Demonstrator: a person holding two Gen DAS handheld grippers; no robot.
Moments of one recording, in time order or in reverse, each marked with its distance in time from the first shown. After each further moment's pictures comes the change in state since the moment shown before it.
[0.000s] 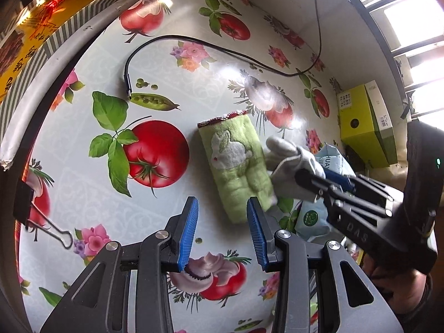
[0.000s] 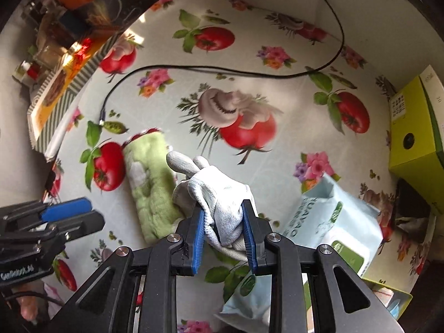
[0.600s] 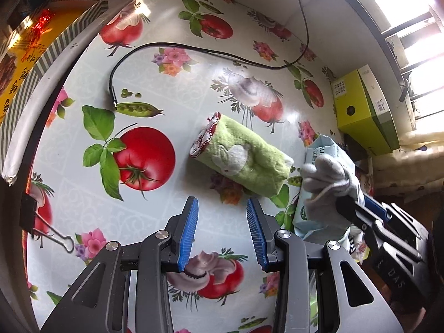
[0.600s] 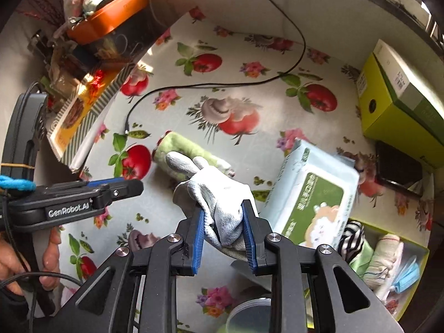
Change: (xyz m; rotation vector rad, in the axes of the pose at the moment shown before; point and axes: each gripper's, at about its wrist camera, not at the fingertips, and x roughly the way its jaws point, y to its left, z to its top) left arm -0.001 -0.027 -0.003 0.088 0.006 0.033; right arm -0.063 -0.010 -0.043 0.128 -0.171 -0.039
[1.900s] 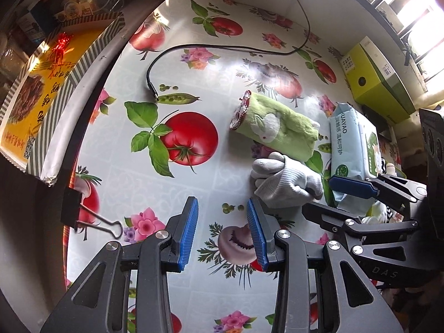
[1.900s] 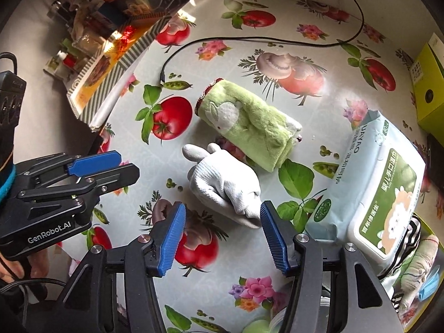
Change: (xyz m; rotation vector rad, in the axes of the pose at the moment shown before) left arm -0.021 0.022 -0.036 0.138 -0.033 0.169; right arm 0.049 0.050 -0.027 -0.099 0.190 0.185
